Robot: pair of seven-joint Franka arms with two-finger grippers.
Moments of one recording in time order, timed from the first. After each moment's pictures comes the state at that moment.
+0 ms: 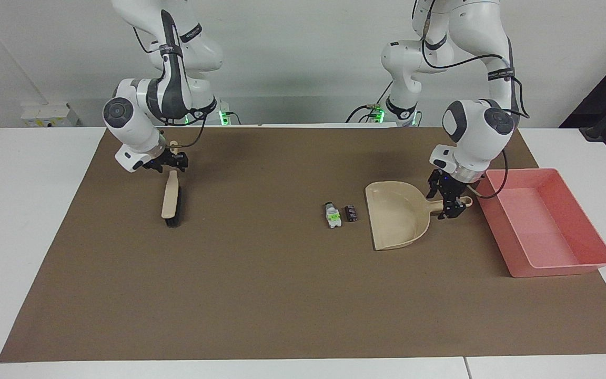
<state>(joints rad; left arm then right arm) -0.13 0.05 0.02 -2.26 -0.12 2.37 1.45 -0.02 -0.16 -0.05 -2.51 -0.02 2.08 -0.08</state>
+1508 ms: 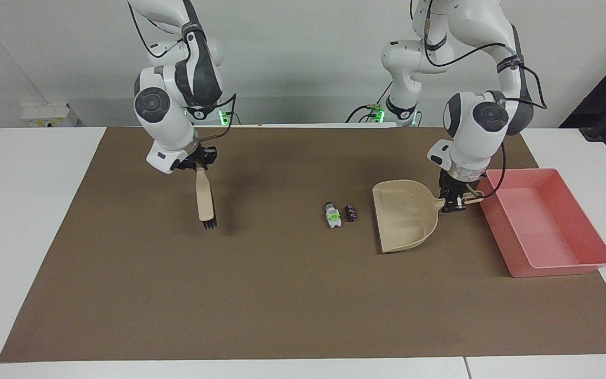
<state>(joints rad) -0.20 0.07 0.02 -2.09 0.14 2.15 1.41 0.25 -0.05 -0.03 -2.16 0.06 1.80 -0.02</state>
